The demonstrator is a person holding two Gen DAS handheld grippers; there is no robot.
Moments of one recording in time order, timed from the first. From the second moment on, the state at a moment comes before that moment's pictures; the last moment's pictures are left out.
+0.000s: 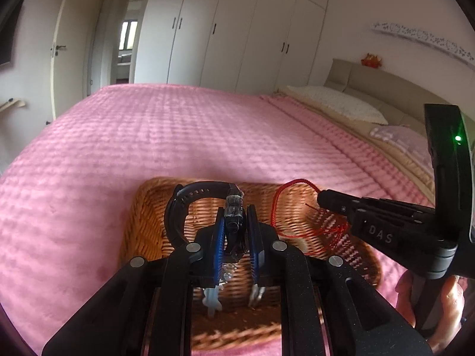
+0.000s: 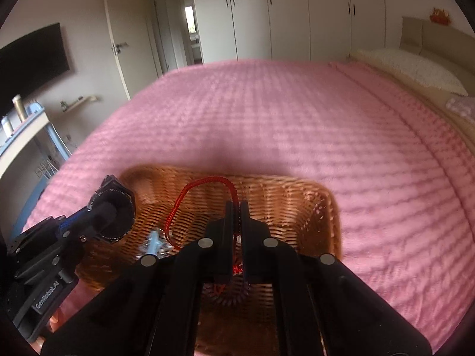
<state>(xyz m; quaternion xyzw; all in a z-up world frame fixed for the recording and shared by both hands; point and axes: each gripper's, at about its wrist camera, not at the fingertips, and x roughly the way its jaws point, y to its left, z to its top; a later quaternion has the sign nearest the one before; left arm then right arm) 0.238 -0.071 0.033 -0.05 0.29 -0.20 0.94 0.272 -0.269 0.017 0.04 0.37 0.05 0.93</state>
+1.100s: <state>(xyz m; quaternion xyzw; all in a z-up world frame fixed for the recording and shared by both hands) 0.112 -0.042 0.055 -0.06 0.29 -0.24 0.93 0.122 -0.294 0.041 0.05 0.35 0.08 0.93</state>
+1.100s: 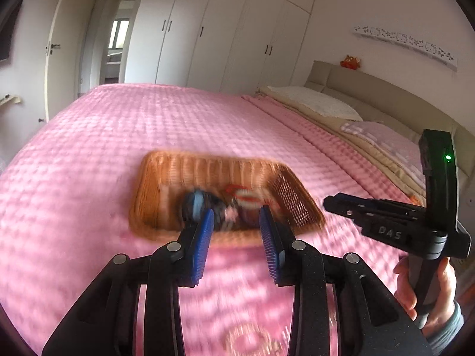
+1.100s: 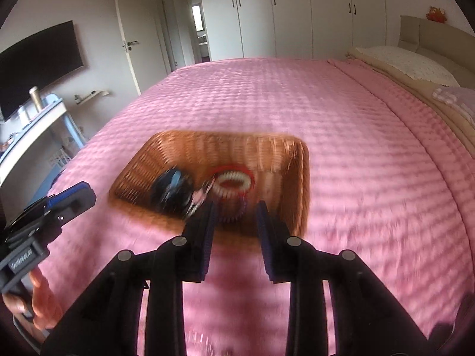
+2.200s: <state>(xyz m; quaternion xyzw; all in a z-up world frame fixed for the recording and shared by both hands) 0.073 -0.055 -0.055 0.01 0.42 -0.19 0.89 0.052 -0.246 -0.071 0.00 0.43 0.07 0.90</state>
